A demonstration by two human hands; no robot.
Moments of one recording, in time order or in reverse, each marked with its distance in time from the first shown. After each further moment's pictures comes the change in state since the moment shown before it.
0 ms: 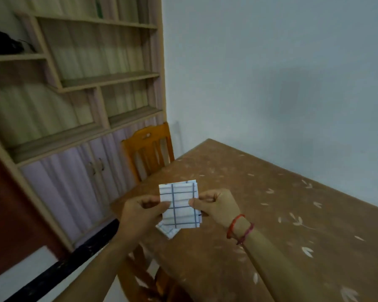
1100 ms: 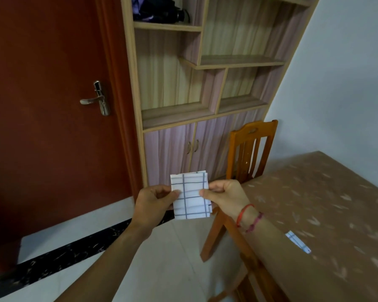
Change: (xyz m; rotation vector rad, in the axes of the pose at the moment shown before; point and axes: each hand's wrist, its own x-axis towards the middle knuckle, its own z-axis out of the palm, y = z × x) left_hand 0.040 -0.080 -0.386 -0.057 0.356 -0.077; right_hand 0.121 -0.062 0.408 -0.048 -0.380 0.001
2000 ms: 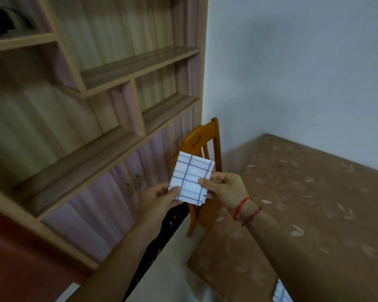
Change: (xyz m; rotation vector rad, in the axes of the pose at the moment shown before) left_hand 0.276 0.040 0.221 -0.033 -0.404 -0.143; right_hand 0.211 0.054 -0.191 0.330 0.479 0.107
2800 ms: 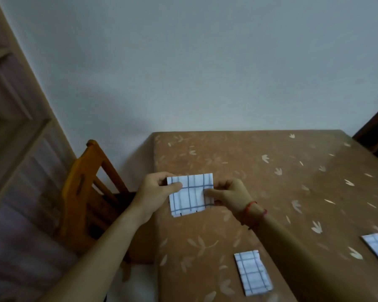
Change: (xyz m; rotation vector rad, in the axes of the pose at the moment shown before) left_hand 0.185 0.015 0.195 0.311 -0.950 0.165; right_hand 0.018 0.002 -0.144 -0.120 0.776 0.213
